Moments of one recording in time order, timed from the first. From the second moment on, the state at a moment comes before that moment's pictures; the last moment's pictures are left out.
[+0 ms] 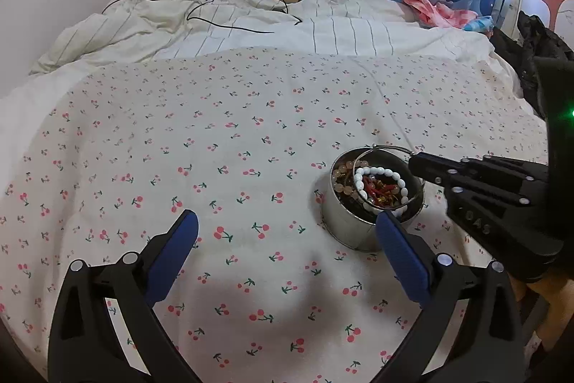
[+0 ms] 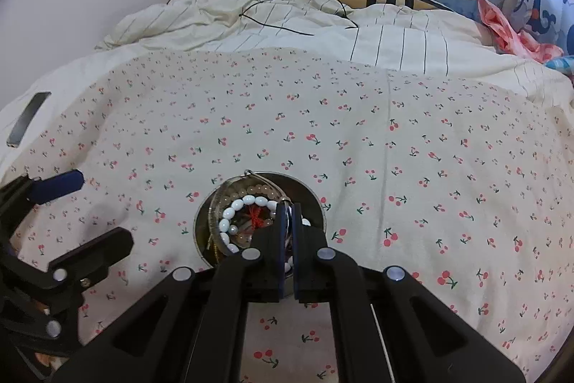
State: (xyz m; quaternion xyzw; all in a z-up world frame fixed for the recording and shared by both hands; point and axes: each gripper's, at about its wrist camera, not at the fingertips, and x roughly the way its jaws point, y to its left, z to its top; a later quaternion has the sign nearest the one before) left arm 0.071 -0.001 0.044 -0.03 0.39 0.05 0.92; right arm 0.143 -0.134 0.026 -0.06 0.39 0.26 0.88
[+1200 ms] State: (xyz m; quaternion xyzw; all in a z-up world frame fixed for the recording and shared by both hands) left arm 0.055 -0.038 0.049 0.04 0.40 0.03 0.92; right arm 0.069 -0.209 0.050 -0.01 0.37 0.14 0.92
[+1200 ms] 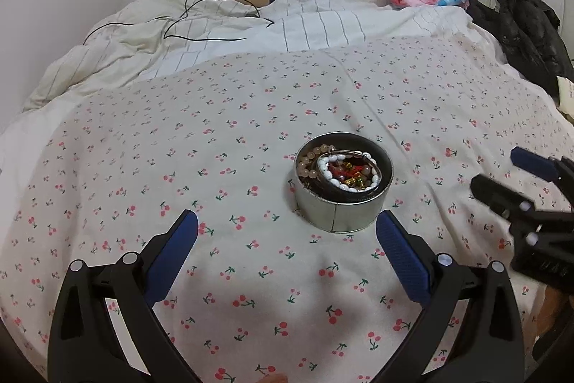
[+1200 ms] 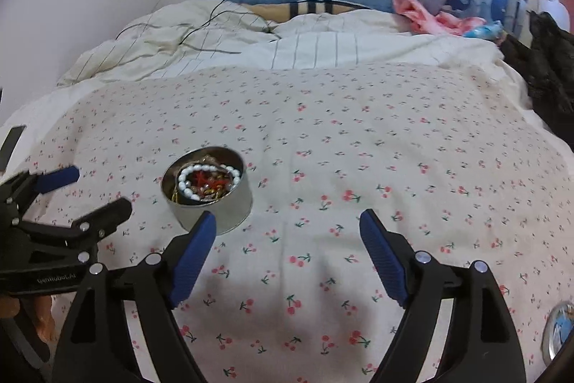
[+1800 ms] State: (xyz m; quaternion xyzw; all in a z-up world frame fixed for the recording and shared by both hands) left arm 0.058 -0.012 0.032 -0.03 0.43 0.06 0.90; right arm 0.058 -0.172 0.031 -0.07 0.37 0.17 0.91
